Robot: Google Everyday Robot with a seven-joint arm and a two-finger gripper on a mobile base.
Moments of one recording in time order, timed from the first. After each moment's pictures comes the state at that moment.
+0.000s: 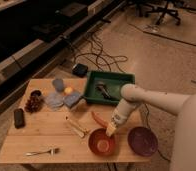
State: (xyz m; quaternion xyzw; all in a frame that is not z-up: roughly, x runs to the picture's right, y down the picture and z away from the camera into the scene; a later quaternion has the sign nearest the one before) arm 0.074 0.235 0.769 -0.57 -0.01 0.38 0.73
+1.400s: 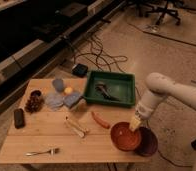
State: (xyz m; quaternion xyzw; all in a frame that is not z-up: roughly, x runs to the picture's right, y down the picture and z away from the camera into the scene) arm 0.204 0.194 0.713 -0.54 0.05 0.42 0.72
